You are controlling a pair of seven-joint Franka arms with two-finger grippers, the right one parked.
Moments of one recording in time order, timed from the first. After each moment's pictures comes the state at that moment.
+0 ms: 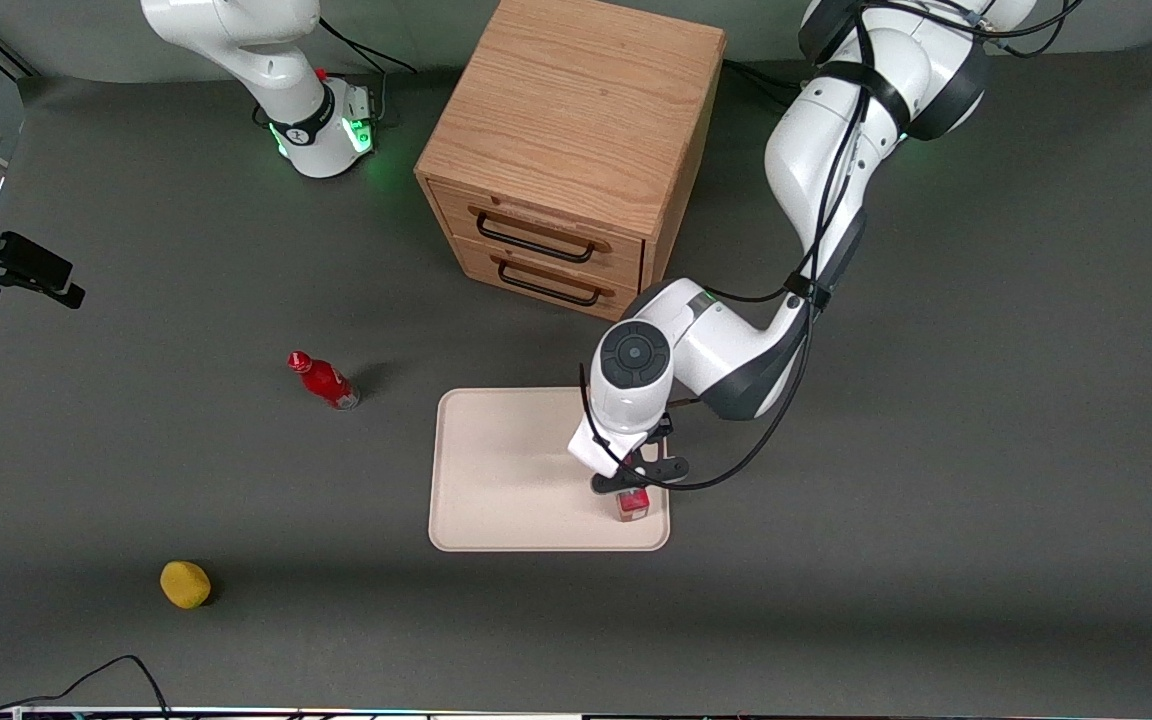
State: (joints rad) arm -0.48 0.95 -0.27 -1.08 0.26 2.07 -0.95
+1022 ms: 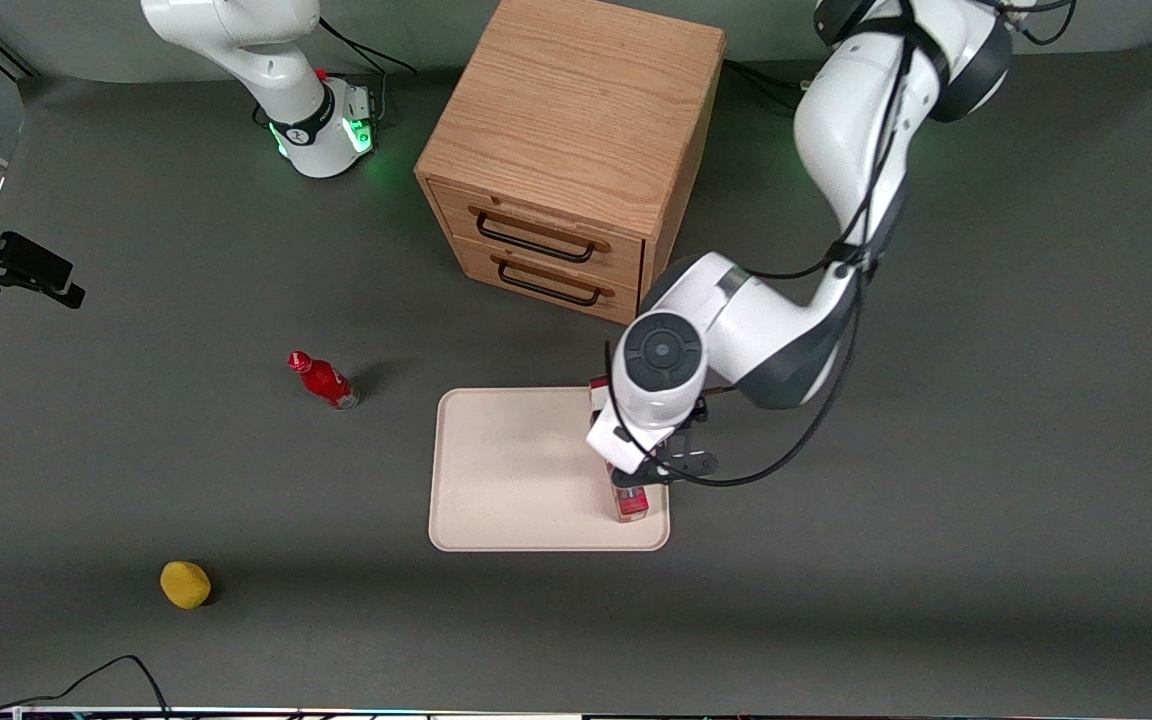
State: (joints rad) arm -0.43 0.82 -0.27 -1.00 0.14 1.72 -0.76
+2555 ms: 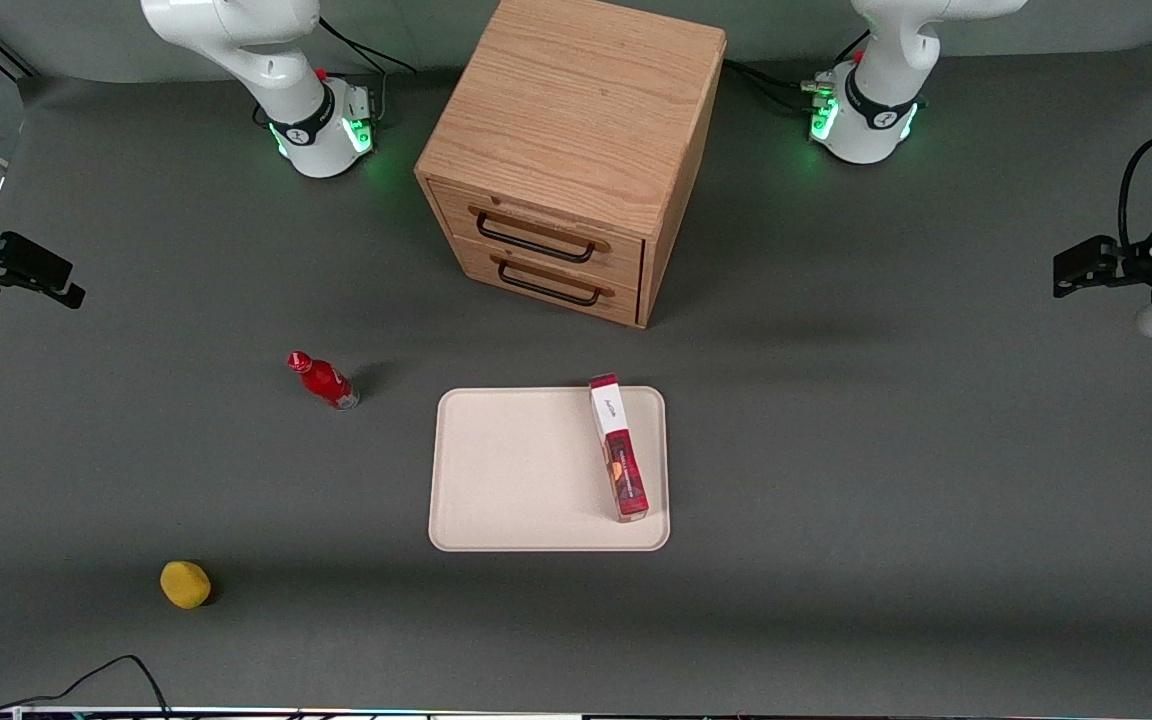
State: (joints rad) arm -0.05 0.04 0.04 -1.58 0.08 1.53 0.19
